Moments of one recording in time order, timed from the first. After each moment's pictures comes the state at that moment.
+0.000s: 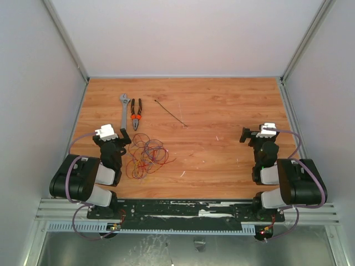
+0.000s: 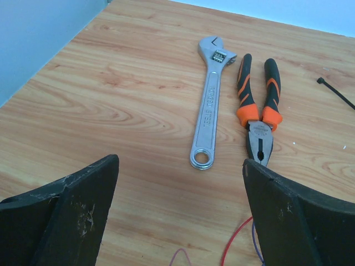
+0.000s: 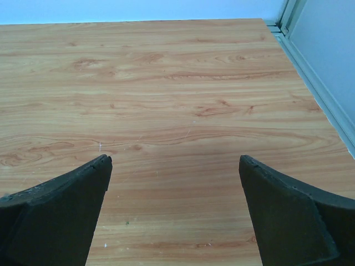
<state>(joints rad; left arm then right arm) -0.13 1.45 0.07 1.33 -0.41 -0.07 0.01 1.42 0.10 1.31 0.06 0.00</state>
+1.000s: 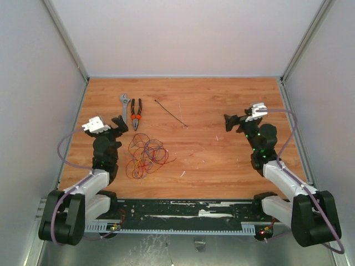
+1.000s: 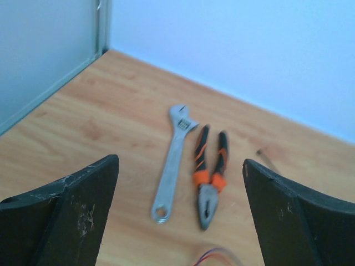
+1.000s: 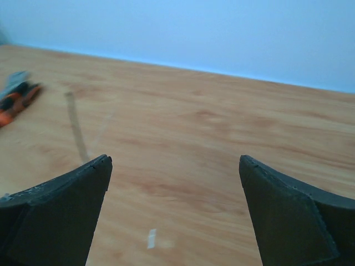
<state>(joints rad) -0.13 1.07 0.18 0.98 -0.42 -0.17 0.16 1.06 0.40 0.73 -0.12 0.05</state>
